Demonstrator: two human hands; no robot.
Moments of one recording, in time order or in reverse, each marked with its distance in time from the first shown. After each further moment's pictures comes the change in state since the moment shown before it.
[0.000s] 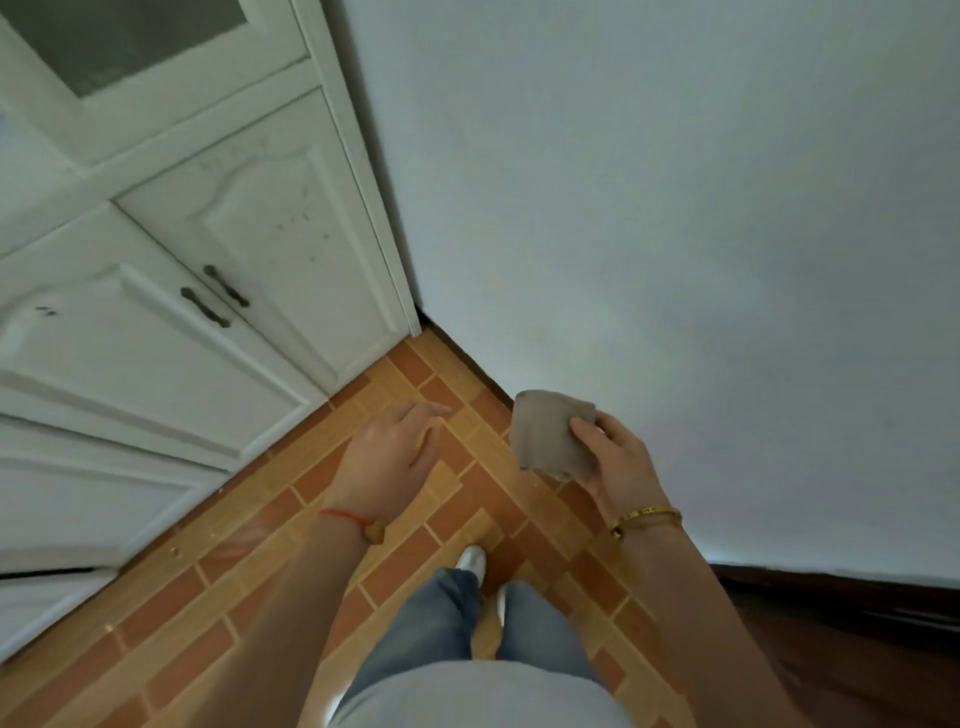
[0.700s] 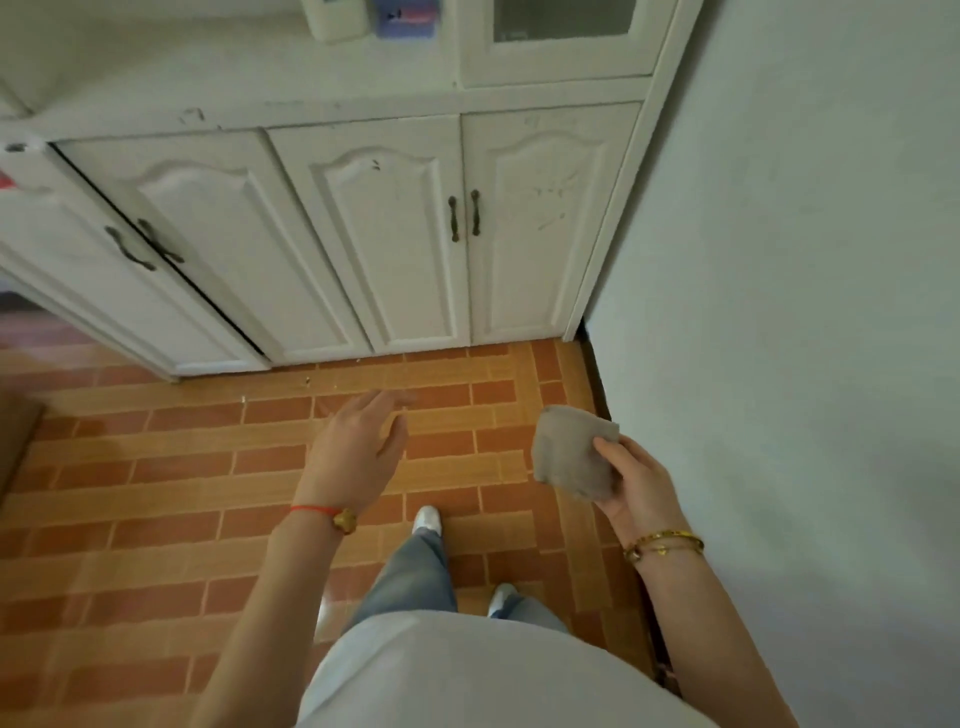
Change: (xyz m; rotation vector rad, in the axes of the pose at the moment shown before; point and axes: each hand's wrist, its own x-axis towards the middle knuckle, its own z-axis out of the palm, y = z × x) left_hand -0.220 0.033 -0.035 -0.008 0.443 -0.658; right_hand -0.079 0.025 0.038 -0.197 -0.455 0.173
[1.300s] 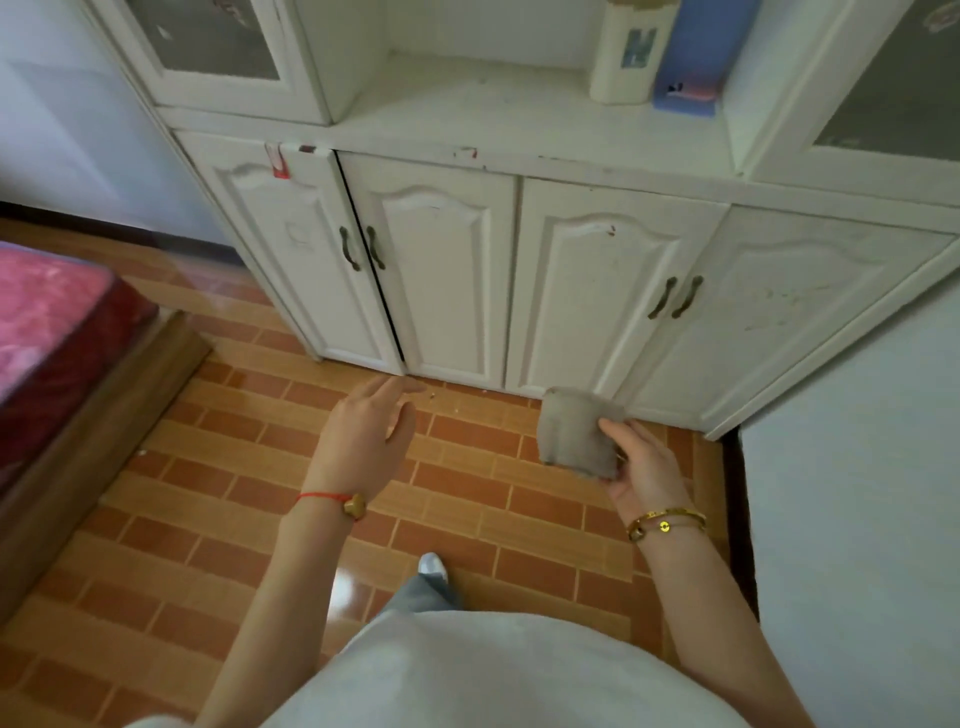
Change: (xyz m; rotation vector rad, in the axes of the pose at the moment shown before) left_hand 0.021 -0.214 -0.161 0.043 0.266 -0.236; right_hand 0.055 0.044 0.313 -0.119 -0.258 0.027
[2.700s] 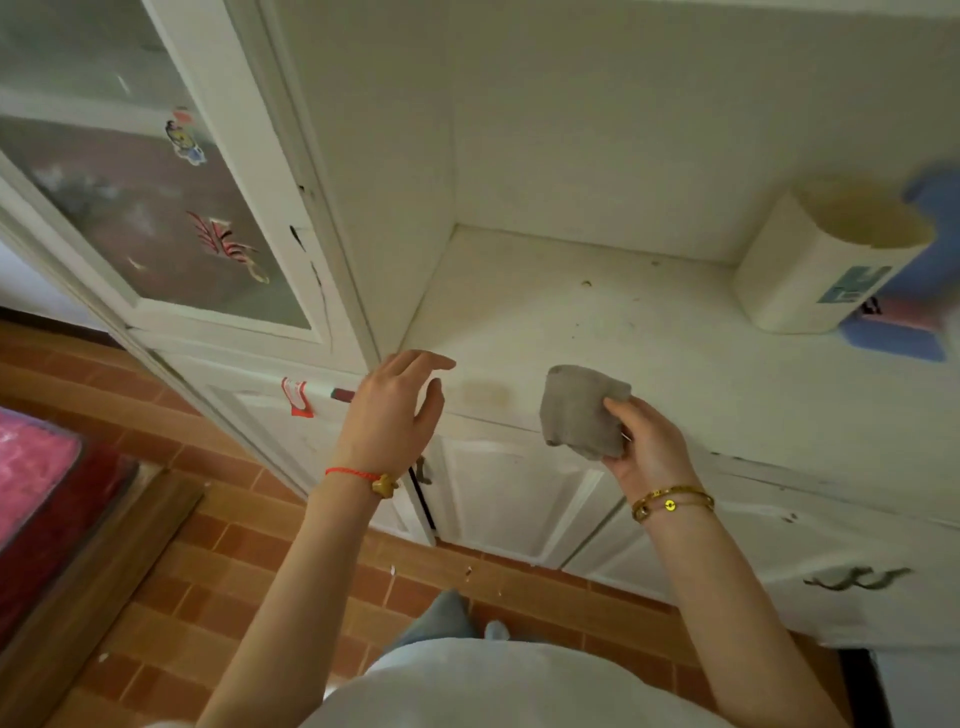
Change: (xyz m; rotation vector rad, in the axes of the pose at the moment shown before) left_hand 0.529 -0.185 -0.074 -0.017 0.149 0.153; right_hand 0.378 -0.172 0.394 -0.005 -0.056 -0.114
